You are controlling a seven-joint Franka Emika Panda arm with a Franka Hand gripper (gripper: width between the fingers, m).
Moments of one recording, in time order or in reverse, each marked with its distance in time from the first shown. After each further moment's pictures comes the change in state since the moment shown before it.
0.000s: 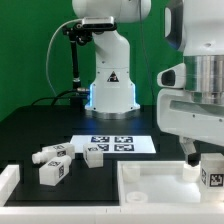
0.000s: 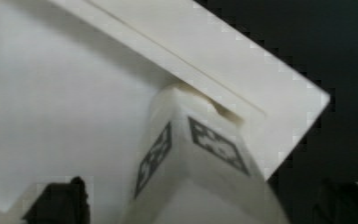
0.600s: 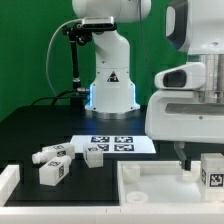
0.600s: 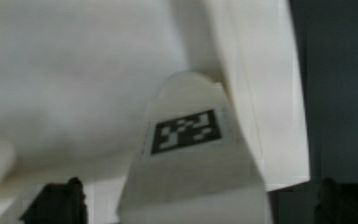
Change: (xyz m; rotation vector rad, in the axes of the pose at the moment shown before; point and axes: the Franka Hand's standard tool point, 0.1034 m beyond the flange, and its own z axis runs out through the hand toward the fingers) arm 0.007 0.000 -0.001 -0.032 0.044 -0.629
